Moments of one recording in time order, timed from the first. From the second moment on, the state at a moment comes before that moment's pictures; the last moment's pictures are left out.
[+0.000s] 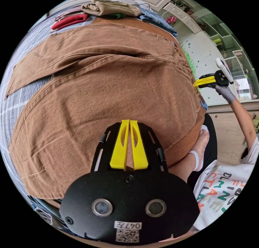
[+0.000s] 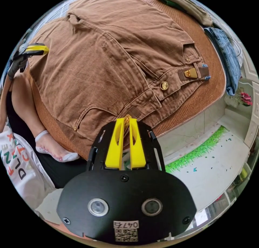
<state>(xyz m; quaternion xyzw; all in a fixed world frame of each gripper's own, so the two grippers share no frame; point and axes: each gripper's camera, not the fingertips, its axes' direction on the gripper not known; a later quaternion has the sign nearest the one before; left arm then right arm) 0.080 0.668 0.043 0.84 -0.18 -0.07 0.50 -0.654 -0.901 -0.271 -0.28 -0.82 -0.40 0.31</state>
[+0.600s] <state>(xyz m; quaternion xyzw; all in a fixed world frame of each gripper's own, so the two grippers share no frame) 0.082 0.709 0.009 0.84 -0.19 -0.07 0.51 -0.666 -0.914 -0.271 -0.21 -0.83 -0.44 0.27</state>
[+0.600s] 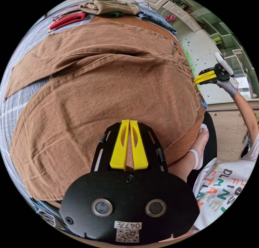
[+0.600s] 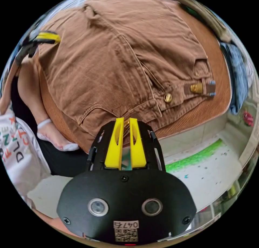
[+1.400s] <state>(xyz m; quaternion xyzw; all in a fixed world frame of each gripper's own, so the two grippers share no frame) 0.083 0.732 0.006 0.83 -0.23 -0.09 0.51 -0.687 -0.861 -0.251 -0.46 -0.73 -0.43 0.25</state>
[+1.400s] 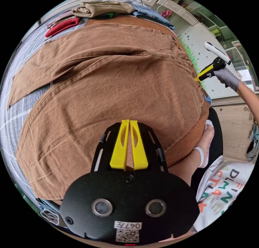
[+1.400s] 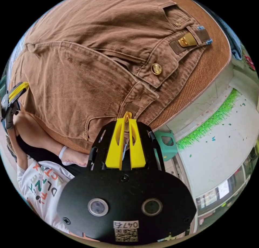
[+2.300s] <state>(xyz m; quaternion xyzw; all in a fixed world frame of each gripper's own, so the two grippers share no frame) -0.014 0.675 0.138 0.83 -0.20 -0.07 0.51 -0.497 -0.771 -0.268 0.18 -0.71 -0.63 0.25</state>
